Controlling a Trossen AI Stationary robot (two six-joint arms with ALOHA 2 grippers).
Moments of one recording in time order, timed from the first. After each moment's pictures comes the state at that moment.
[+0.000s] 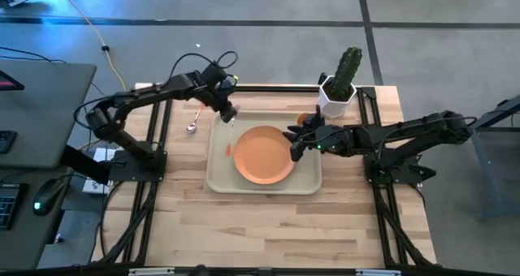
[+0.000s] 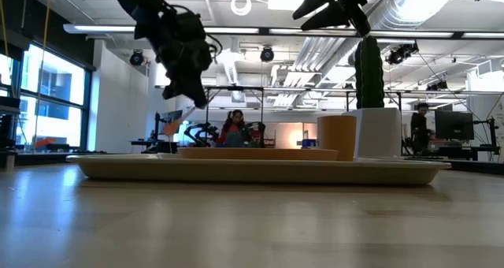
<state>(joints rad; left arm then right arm) 0.65 1.53 1.12 -0.61 0.36 -0.09 0.12 1.24 0.97 -0.19 0.54 0.59</state>
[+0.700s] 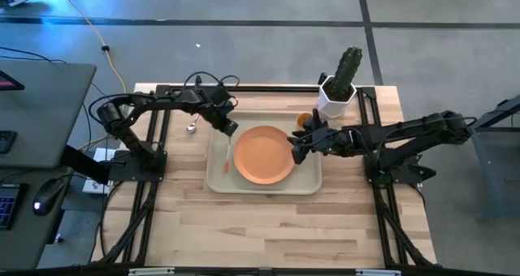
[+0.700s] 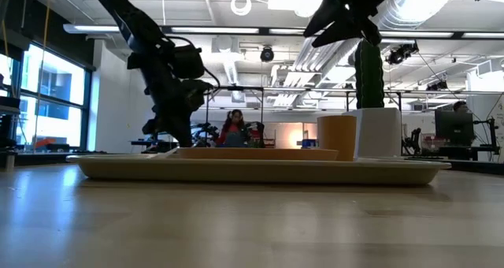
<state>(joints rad) 0.61 1.64 0.90 -0.45 0.35 -0.32 0.11 1.24 0.97 -0.35 0.50 0.68</state>
